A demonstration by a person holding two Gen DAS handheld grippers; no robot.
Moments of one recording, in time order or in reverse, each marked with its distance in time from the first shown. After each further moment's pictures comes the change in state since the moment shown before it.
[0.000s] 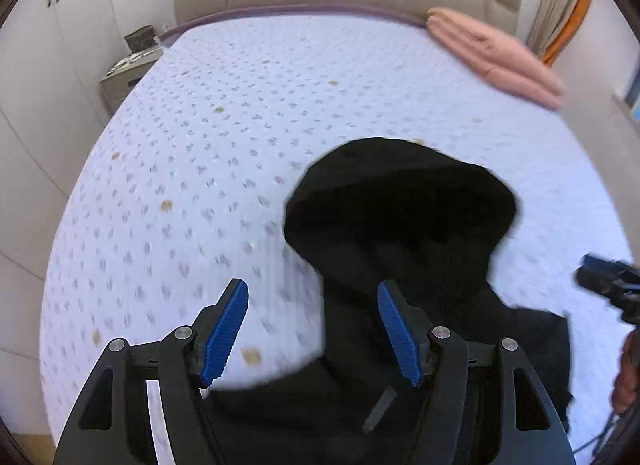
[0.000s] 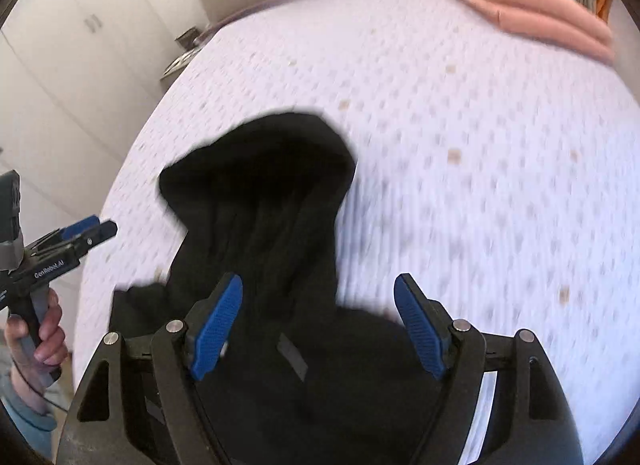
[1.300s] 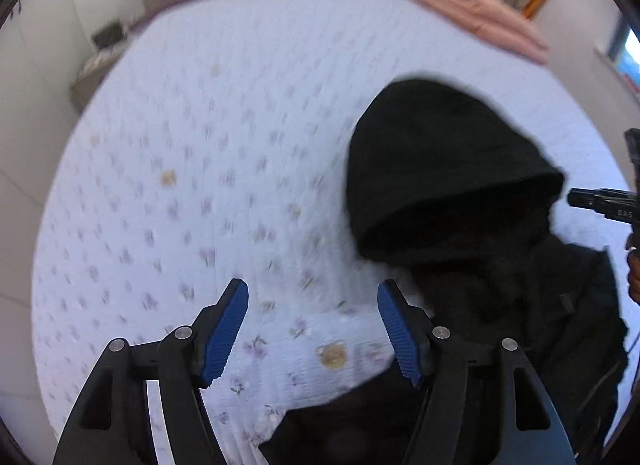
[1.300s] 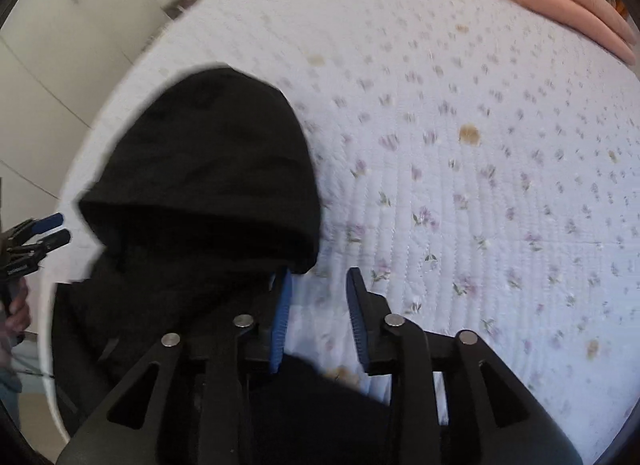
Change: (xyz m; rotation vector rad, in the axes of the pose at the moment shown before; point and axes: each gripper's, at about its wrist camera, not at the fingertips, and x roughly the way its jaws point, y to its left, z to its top) left arm 0.027 0.069 -0.033 0.139 0.021 -0.083; right arm 0.080 -0.046 -0.005 -0.047 0.073 0.009
